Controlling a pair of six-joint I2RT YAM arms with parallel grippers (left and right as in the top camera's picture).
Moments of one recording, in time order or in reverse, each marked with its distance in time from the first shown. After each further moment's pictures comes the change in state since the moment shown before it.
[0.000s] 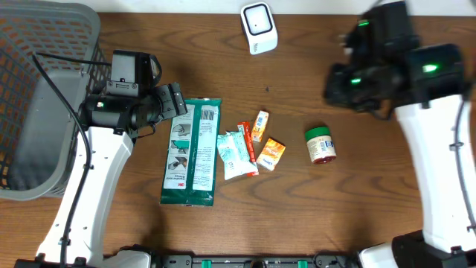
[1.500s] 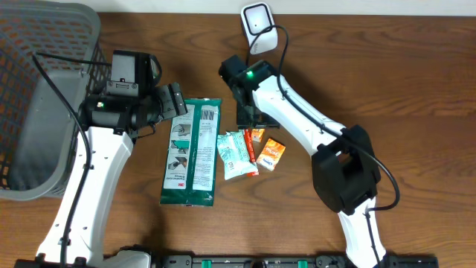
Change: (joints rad) left arm 0.000 0.000 0.000 0.000 0.000 0.000; right arm 0.341 0.580 -0.105 0.260 0.284 0.289
